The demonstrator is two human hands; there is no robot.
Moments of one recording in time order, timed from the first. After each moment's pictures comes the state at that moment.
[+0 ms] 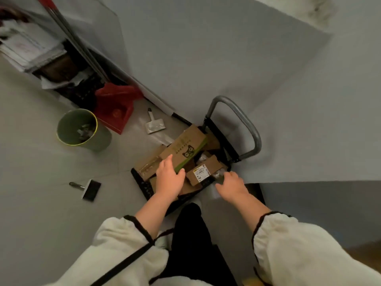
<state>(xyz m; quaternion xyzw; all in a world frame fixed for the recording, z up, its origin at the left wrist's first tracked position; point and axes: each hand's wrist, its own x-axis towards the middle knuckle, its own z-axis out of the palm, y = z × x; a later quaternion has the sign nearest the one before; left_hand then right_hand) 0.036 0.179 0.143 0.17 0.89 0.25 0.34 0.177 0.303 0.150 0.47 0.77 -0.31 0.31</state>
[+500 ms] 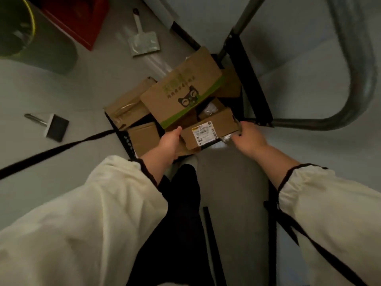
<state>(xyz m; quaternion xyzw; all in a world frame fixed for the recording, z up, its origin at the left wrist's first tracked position) 0.032 0.239 -0.106 -0.34 0.69 0.34 0.54 0.160 0.403 -0.103 0.46 0.76 -0.35 0.31</state>
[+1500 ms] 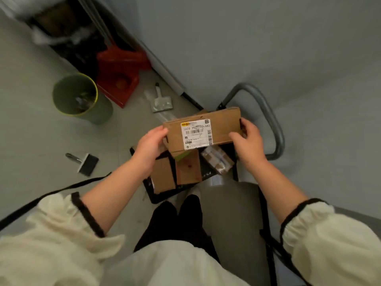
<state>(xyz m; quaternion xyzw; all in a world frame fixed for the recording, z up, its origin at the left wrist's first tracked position) -0.050 0.191 0.150 -0.09 0.72 0.53 0.45 0.092 0.373 0.144 0.50 0.71 -0.50 -0.06</state>
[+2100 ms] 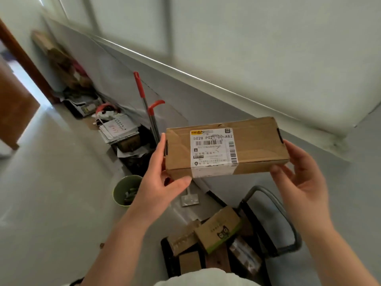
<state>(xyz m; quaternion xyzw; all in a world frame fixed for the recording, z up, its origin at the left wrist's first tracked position) -0.097 0.074 0.451 0.33 0.65 0.66 0.20 0.064 0.273 0.457 0.19 0.70 -0.56 -0.40</state>
